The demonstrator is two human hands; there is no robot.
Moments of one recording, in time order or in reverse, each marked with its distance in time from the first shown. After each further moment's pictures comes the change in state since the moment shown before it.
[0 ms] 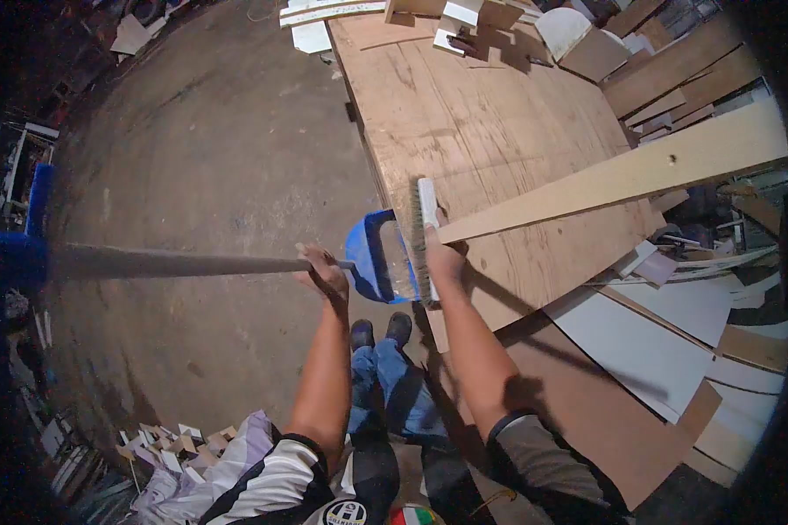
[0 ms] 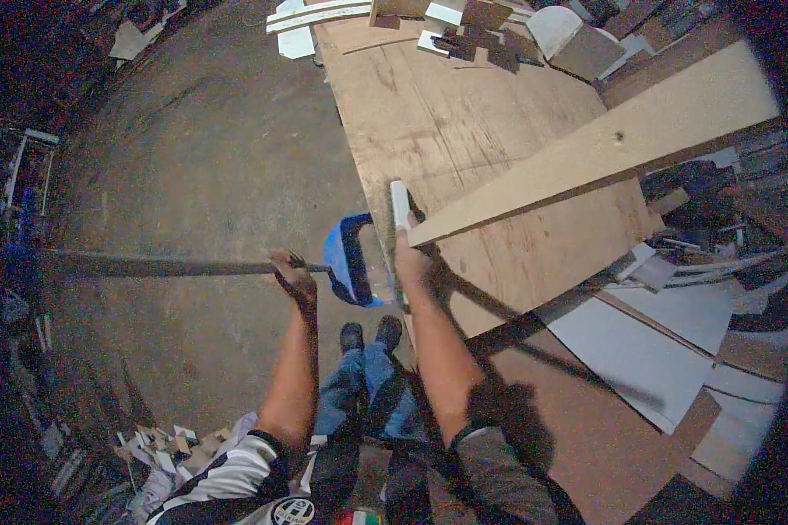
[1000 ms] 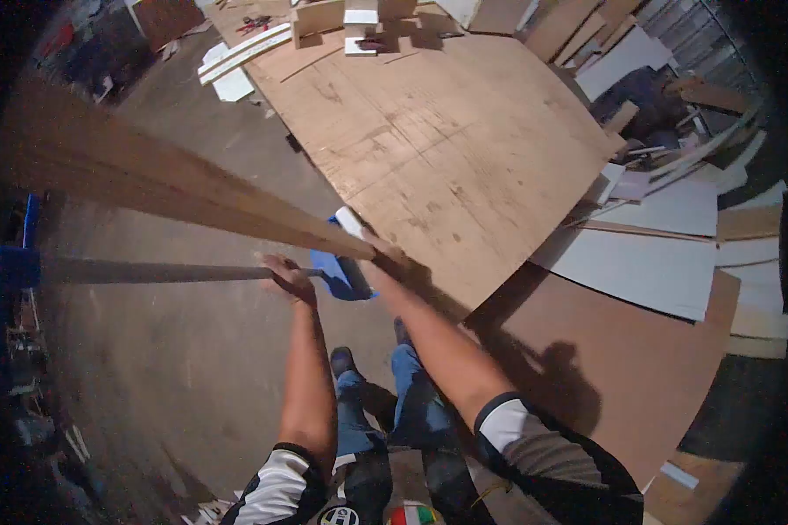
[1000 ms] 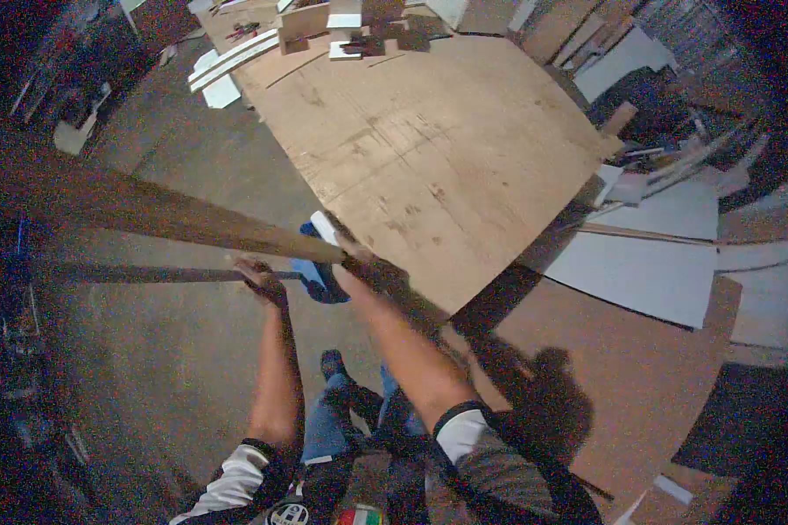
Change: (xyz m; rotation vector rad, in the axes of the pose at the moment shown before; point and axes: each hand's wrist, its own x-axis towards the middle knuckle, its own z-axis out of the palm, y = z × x) left_hand 0.047 -0.005 0.010 -0.102 -0.078 -0.097; right_hand -0.049 -0.056 0.017 0.400 -0.066 0.147
